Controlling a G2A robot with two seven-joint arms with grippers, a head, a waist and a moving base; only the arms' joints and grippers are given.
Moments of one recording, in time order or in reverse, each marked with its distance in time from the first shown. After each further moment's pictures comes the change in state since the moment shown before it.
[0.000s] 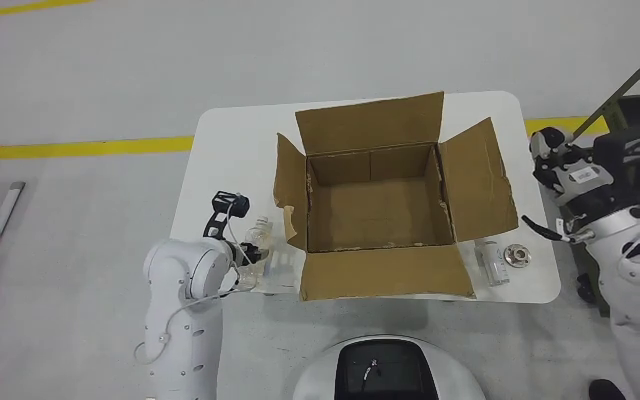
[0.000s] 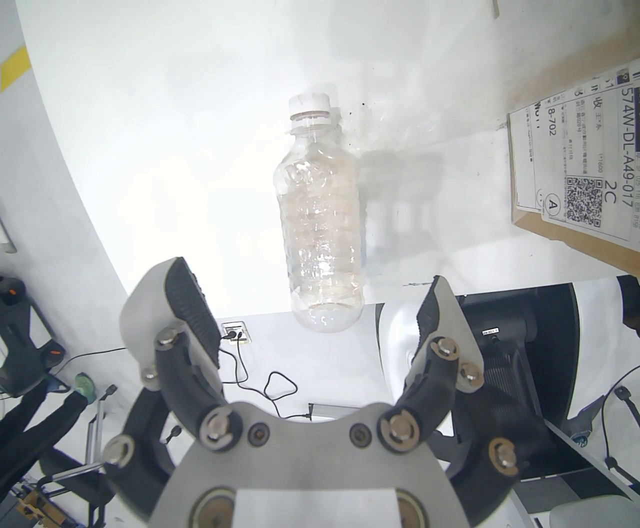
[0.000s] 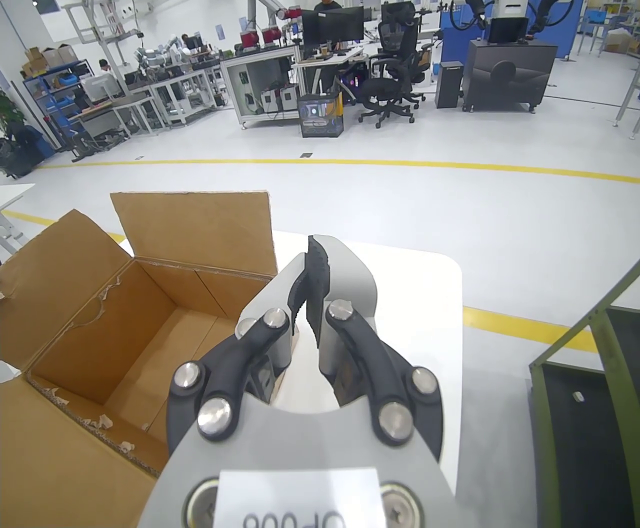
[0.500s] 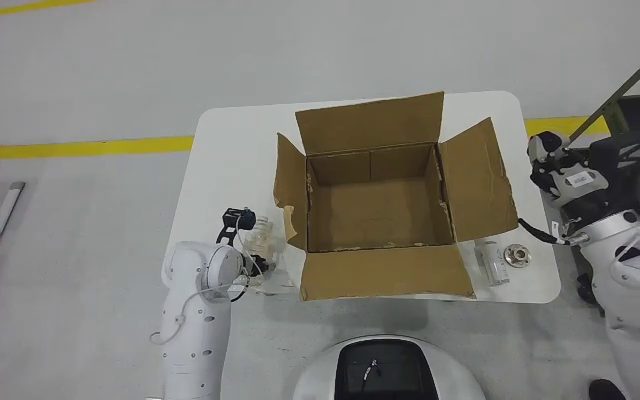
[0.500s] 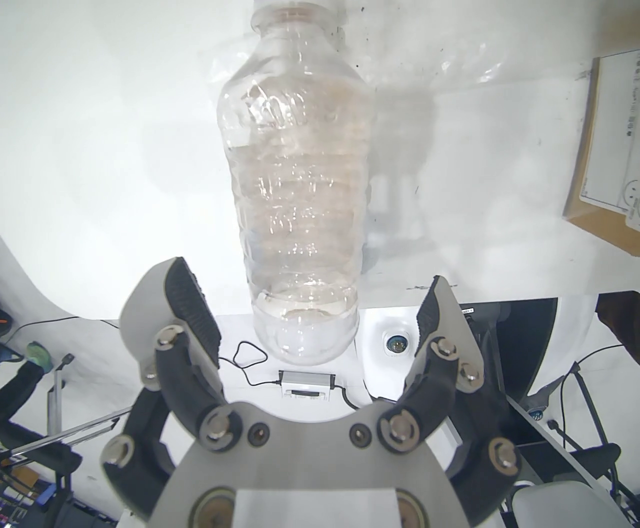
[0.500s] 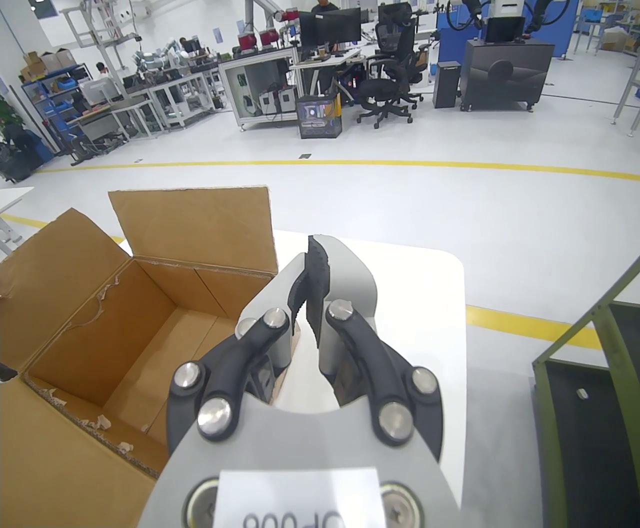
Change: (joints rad) left arm -0.036 0.009 0.035 0.210 -0.027 0.076 0.015; right arm -0.017 0.000 -0.014 0.015 -0.009 0.020 -0.042
